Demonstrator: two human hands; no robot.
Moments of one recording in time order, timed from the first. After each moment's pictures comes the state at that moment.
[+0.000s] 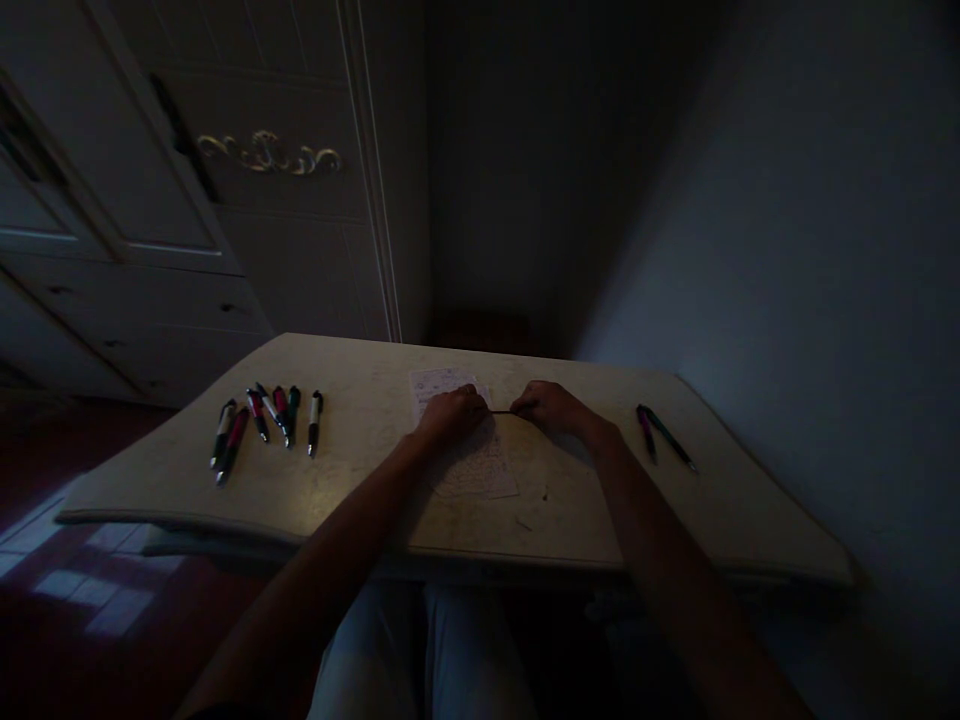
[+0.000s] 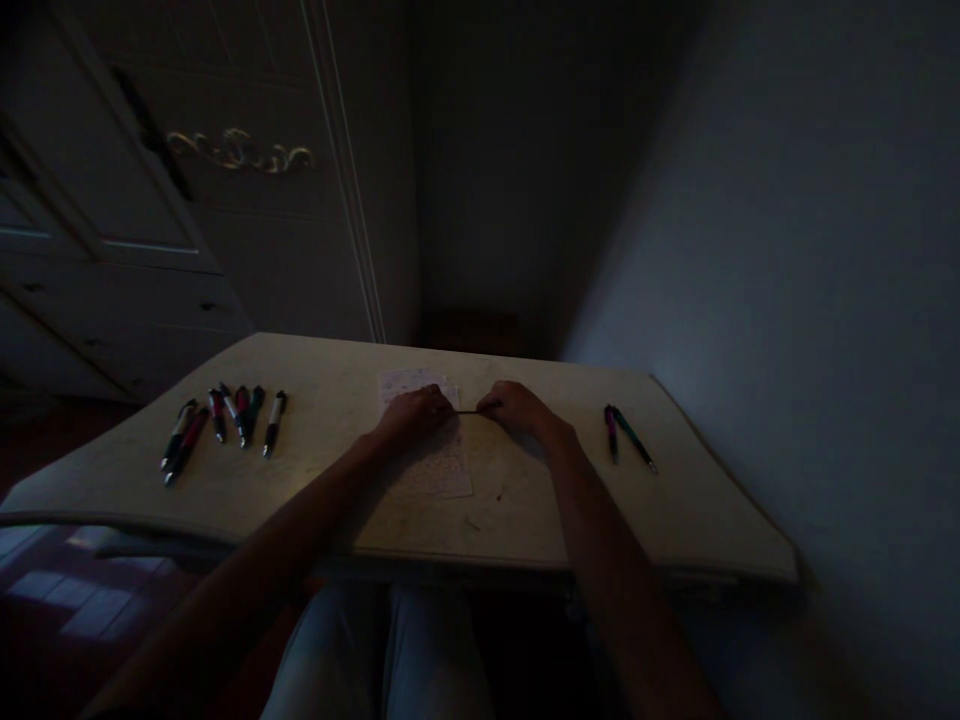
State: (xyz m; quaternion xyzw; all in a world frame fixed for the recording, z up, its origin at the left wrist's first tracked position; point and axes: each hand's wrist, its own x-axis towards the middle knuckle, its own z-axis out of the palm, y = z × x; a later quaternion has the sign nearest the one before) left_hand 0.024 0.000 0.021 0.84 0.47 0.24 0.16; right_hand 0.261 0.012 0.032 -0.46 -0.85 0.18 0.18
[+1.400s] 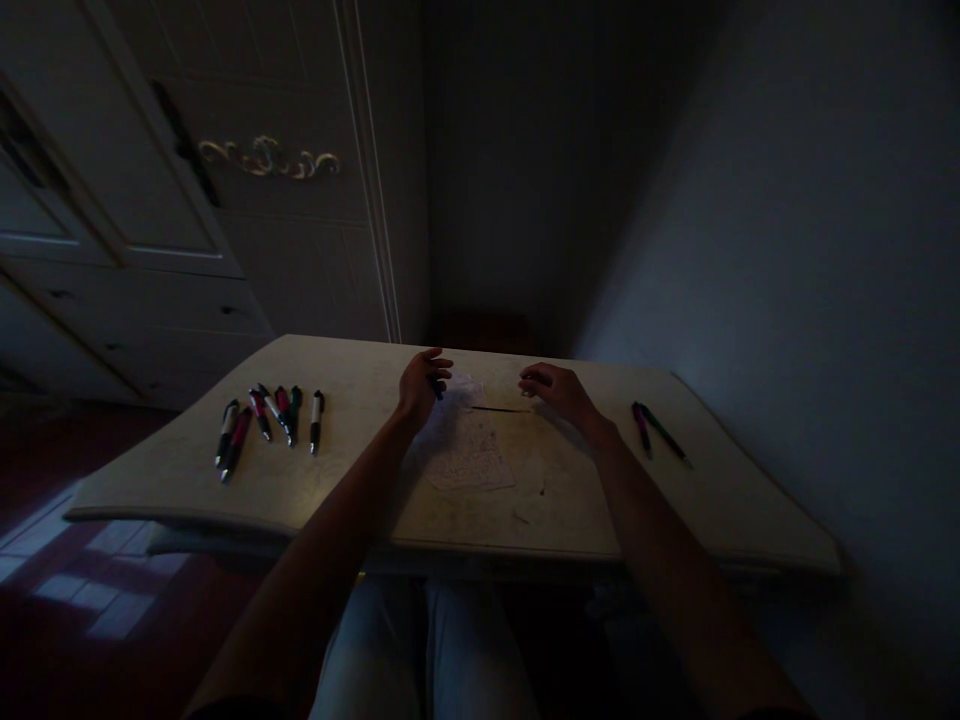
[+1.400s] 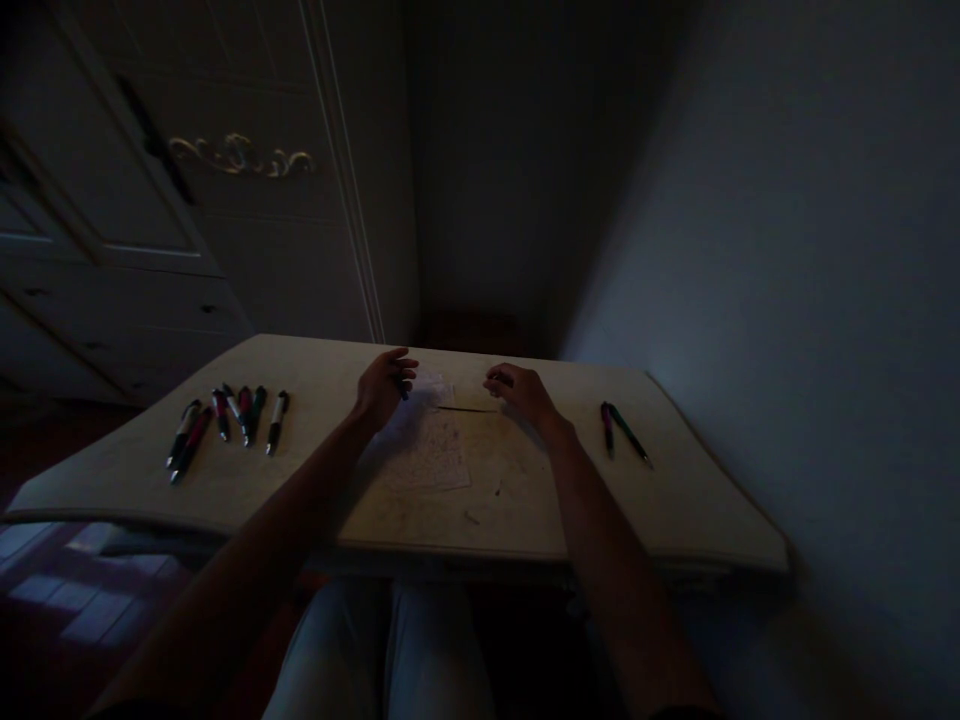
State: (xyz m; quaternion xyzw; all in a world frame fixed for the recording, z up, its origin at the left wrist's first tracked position) left_hand 0.005 0.033 0.028 0.37 0.36 0.63 0.58; right_hand 0.266 0.012 0.031 -0.48 -0.73 0.25 0.41
